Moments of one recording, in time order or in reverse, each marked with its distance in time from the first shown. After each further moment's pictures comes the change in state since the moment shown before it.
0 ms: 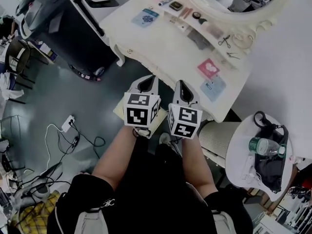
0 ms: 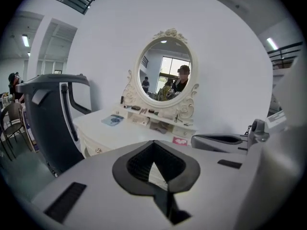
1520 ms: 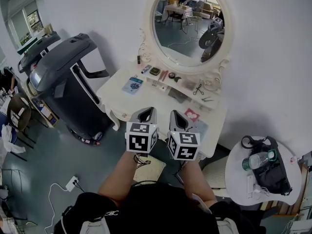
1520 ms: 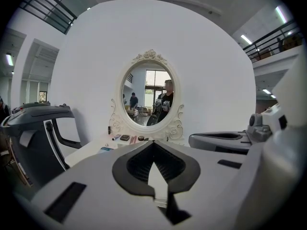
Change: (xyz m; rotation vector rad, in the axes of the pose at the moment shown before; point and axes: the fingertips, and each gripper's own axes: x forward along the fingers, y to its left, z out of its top) left arm -0.034 -0.046 0.136 0.194 -0.172 -0.097; right arm -0.040 -0.014 0.135 0.056 -0.214 -0.013
